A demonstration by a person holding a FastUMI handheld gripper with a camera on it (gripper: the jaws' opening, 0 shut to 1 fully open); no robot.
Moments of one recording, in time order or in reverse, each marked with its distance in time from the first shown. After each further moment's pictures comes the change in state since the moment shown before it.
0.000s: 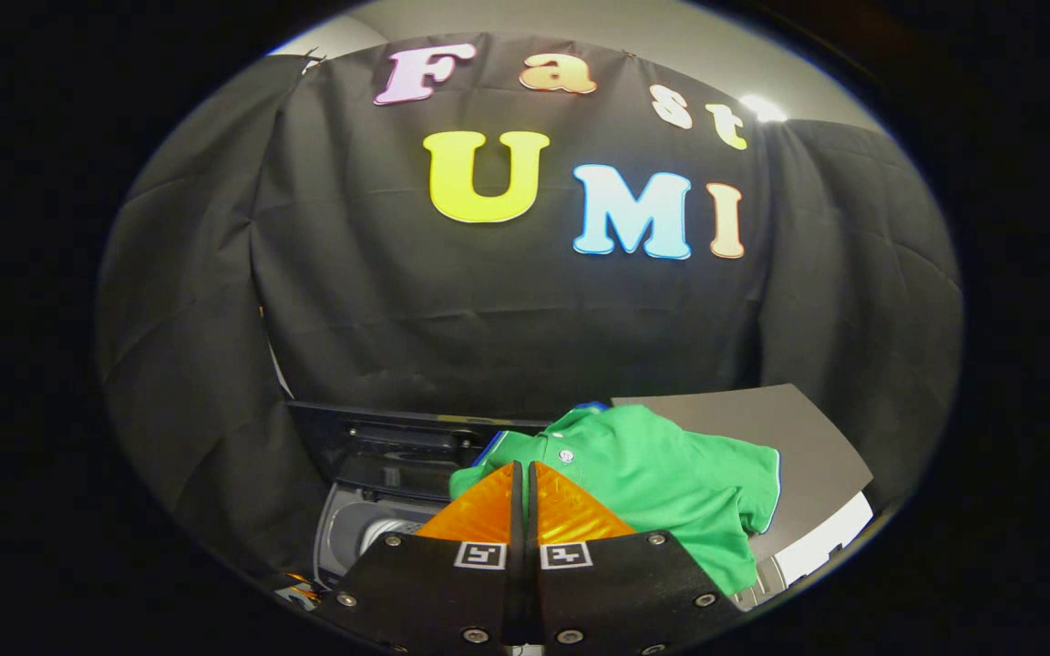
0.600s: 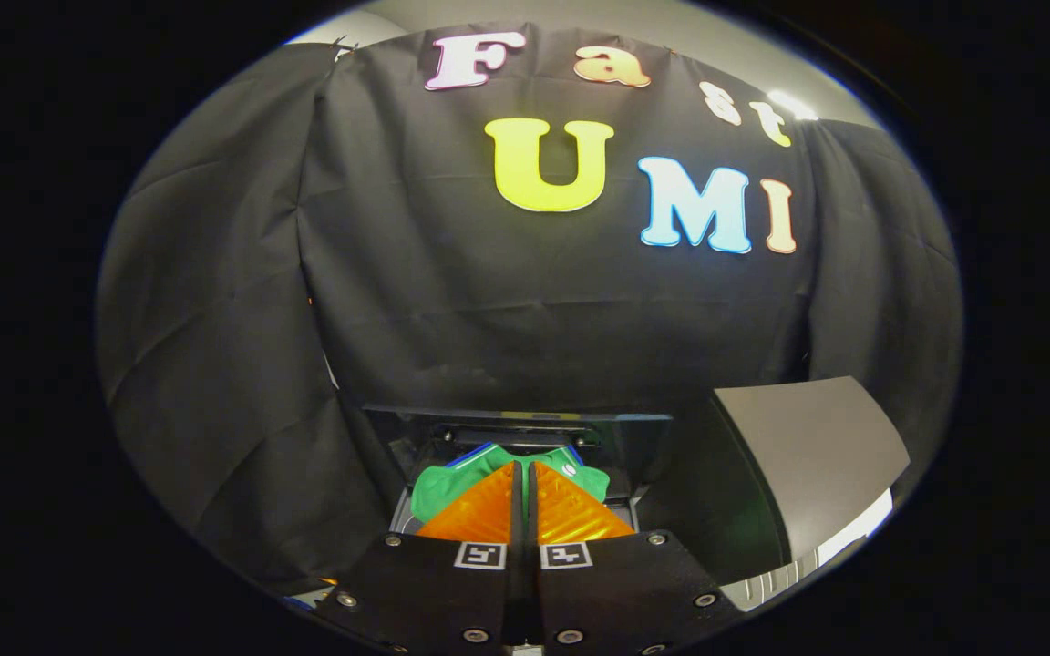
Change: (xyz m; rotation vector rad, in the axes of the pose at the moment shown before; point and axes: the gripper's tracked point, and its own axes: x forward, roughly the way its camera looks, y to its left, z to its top) arm 0.024 0.106 -0.014 -0.001 0.048 0.097
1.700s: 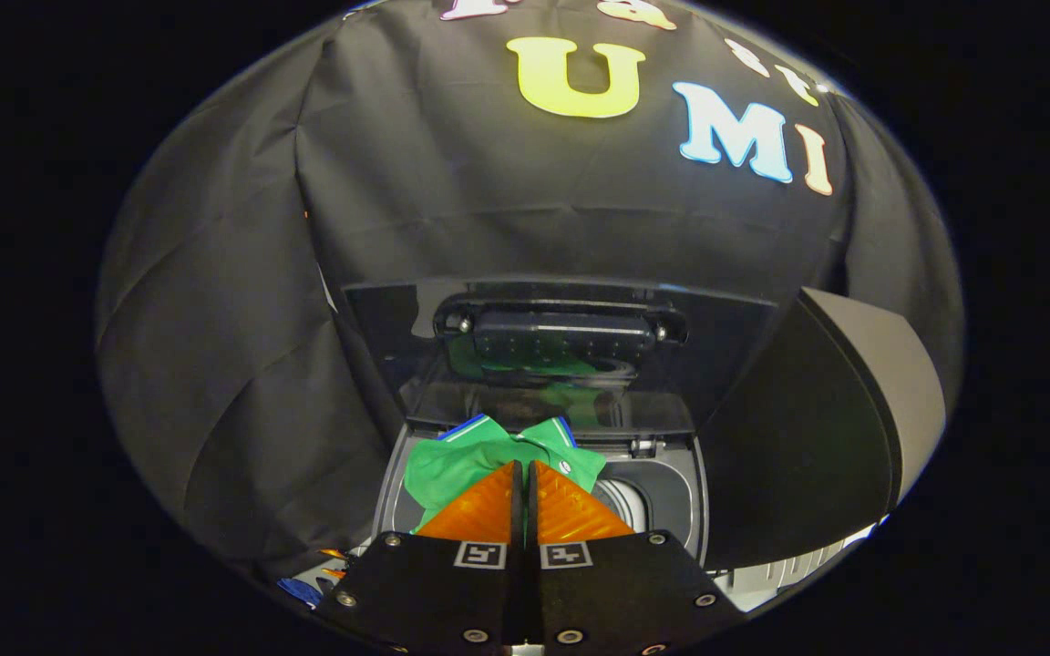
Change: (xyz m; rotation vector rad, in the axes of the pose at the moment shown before) arm 0.080 0.030 -0.115 -0.004 0.227 0.032
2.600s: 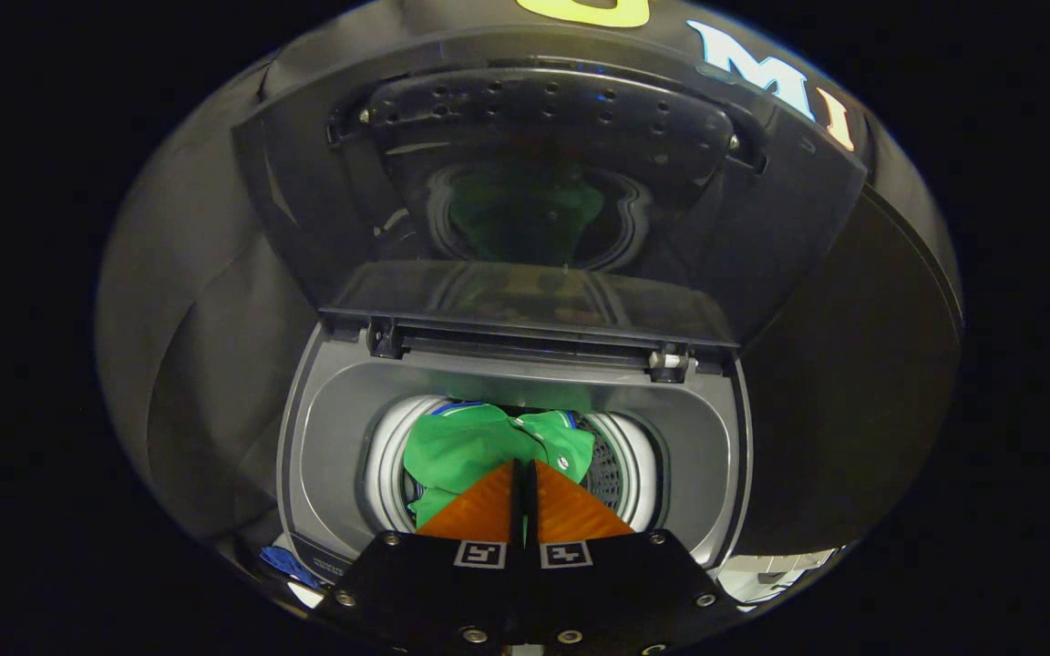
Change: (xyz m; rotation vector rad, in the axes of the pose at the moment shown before) arm 0.087 -0.021 -0.090 -0.019 0.273 -0.046
